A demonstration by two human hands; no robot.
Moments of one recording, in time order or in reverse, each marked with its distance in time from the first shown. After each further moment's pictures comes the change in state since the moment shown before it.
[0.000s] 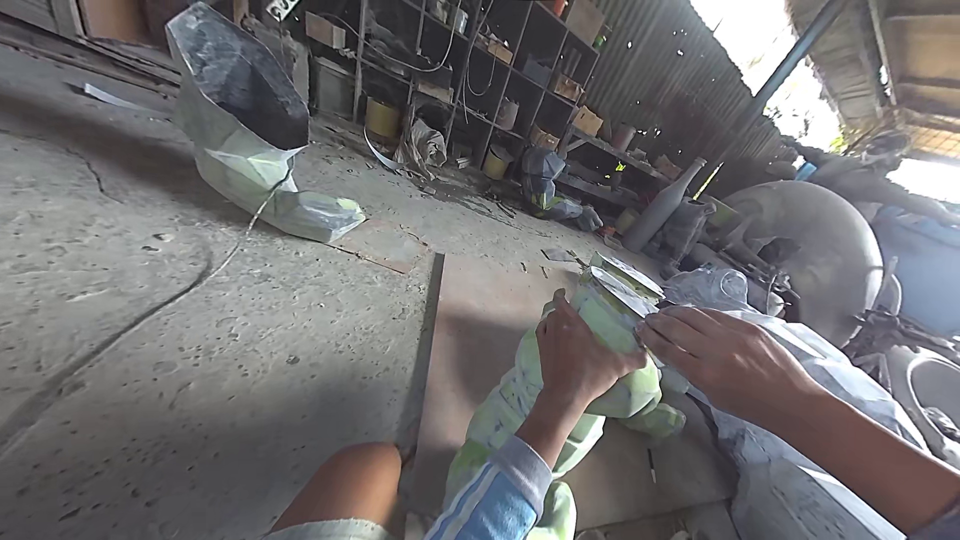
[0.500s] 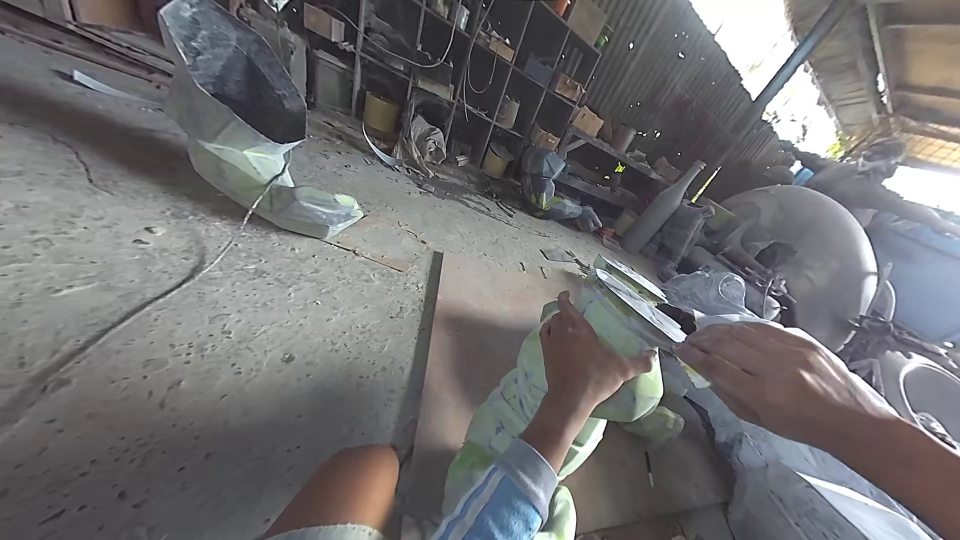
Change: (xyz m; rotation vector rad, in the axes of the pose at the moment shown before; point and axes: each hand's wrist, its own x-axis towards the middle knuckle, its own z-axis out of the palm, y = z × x) left_hand 0.004 0.002 0.002 0.029 -0.003 -0.021; right_hand -0.030 0.016 -0.007 0.058 0.069 -0.006
